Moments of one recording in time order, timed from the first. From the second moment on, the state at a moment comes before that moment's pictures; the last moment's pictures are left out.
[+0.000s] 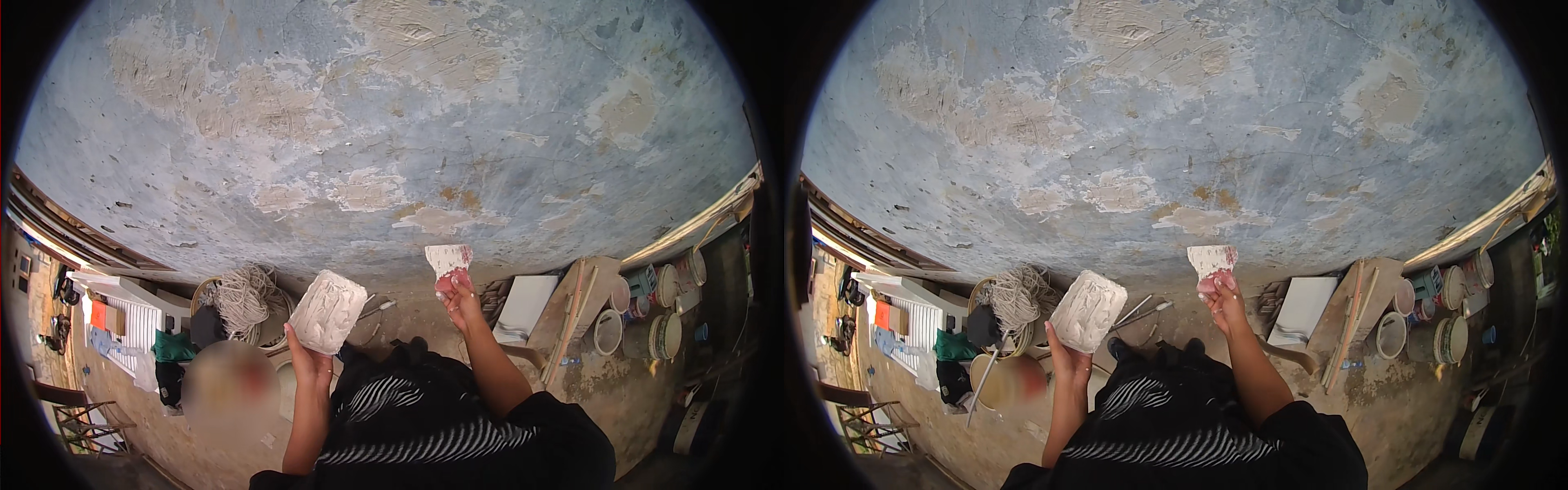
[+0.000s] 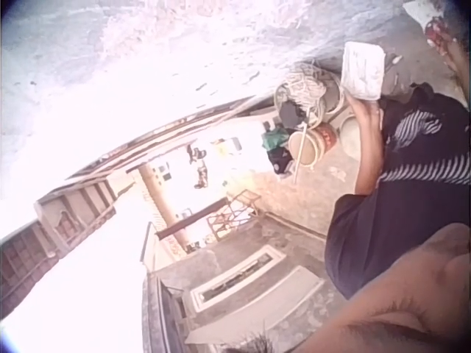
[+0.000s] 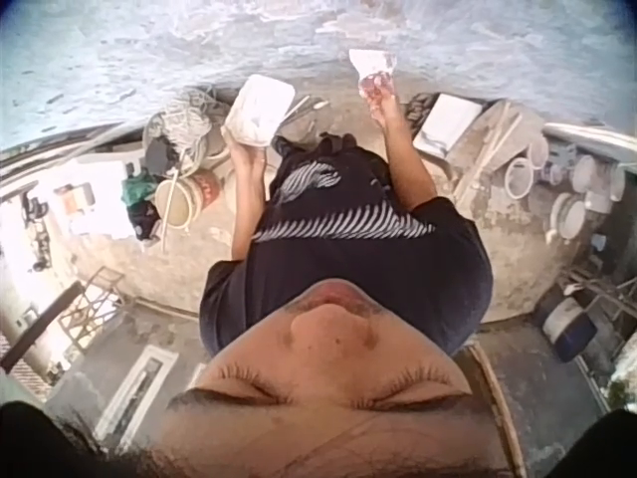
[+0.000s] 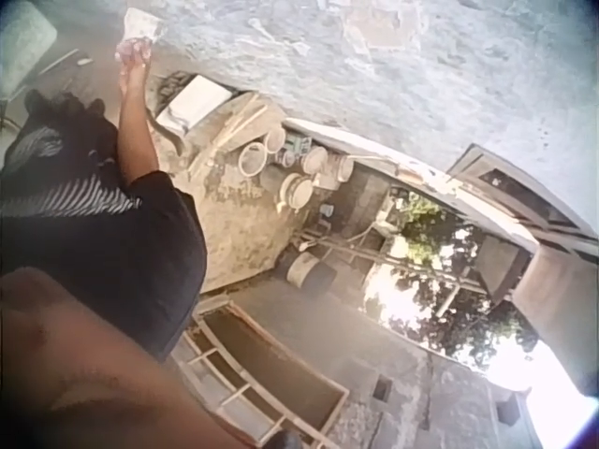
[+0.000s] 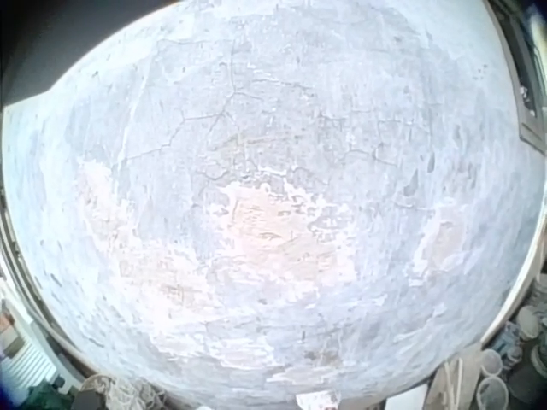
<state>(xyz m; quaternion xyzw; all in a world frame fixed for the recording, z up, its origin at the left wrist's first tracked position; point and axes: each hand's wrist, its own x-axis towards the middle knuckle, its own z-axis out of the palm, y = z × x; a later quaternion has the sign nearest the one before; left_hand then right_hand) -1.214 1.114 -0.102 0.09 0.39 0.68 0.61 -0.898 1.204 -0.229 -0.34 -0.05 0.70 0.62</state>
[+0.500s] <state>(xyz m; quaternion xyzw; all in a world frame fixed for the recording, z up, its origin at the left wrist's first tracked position) -1.130 1.142 -0.116 0.09 0.44 0.68 0.58 -0.874 1.324 -0.319 -0.47 -0.03 0.61 0.64</state>
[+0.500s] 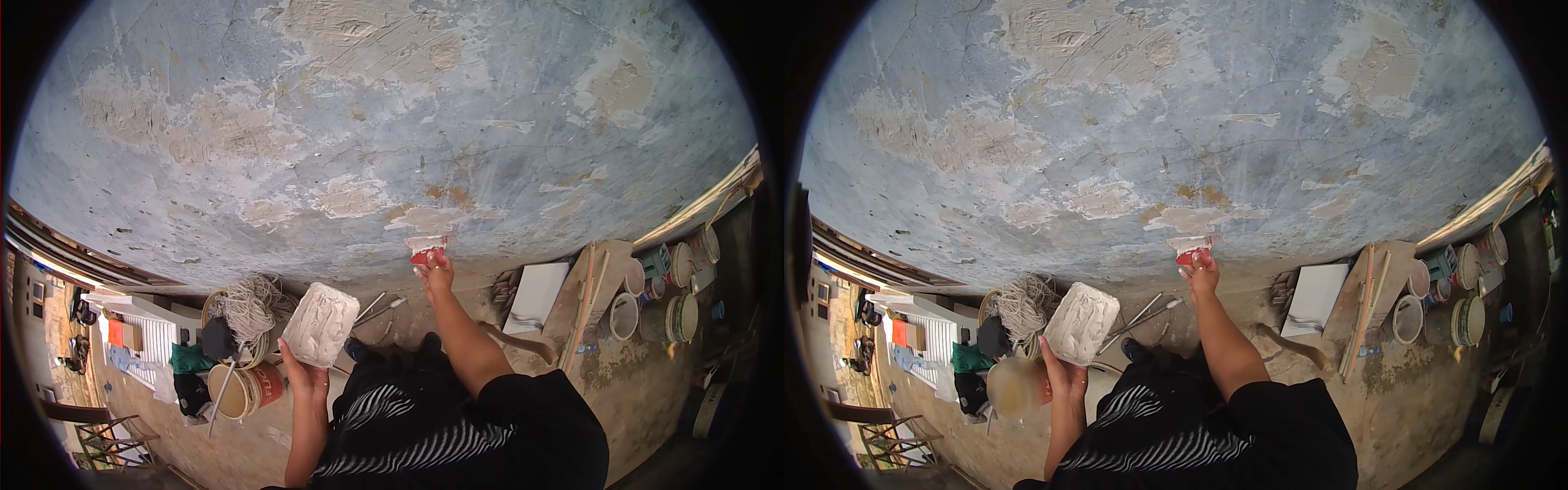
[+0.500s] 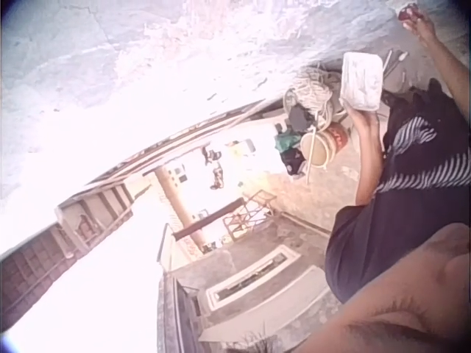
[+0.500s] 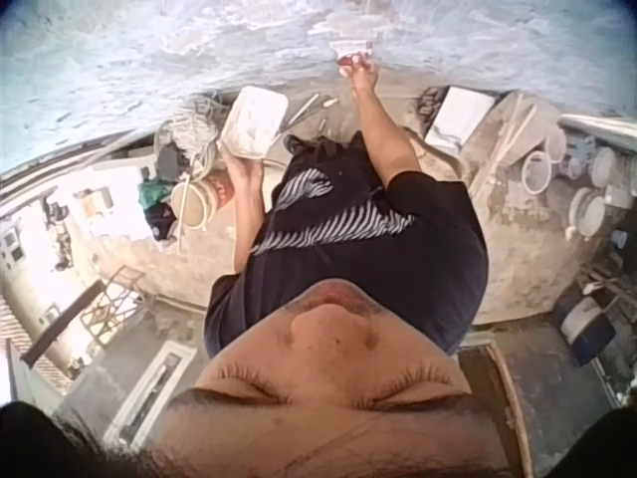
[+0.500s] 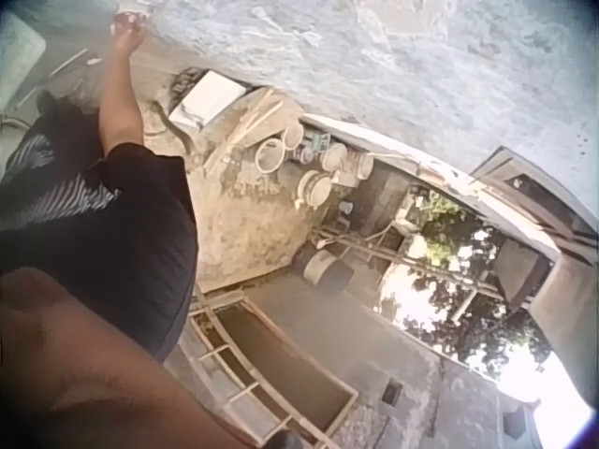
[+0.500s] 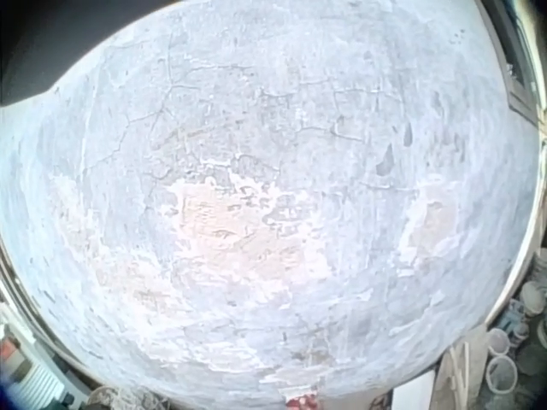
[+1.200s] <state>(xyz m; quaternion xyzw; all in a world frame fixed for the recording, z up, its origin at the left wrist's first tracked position) -1.112 1.175 -0.115 0.09 0.45 0.66 0.59 -0.854 1.310 -0.322 -0.45 -0.15 0.66 0.58</state>
